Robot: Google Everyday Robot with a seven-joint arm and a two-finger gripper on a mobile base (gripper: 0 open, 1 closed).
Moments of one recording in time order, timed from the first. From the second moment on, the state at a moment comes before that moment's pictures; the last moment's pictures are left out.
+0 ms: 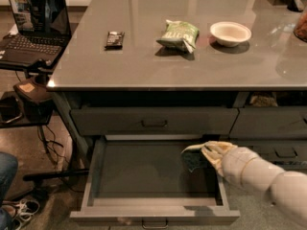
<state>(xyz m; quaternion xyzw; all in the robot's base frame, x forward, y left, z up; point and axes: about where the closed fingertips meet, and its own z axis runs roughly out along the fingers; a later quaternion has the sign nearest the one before) 0.474 -0.181 0.686 -0.37 0.77 0.03 0.51</state>
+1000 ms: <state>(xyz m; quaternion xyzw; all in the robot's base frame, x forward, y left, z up) 0.495 -0.199 0.901 -0.39 0.72 0.01 0.57</state>
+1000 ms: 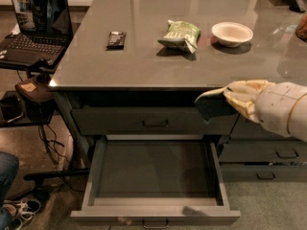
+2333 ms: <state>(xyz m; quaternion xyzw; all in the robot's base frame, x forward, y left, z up) 0.563 -0.158 1.089 -0.44 0.63 -0.02 0.63</state>
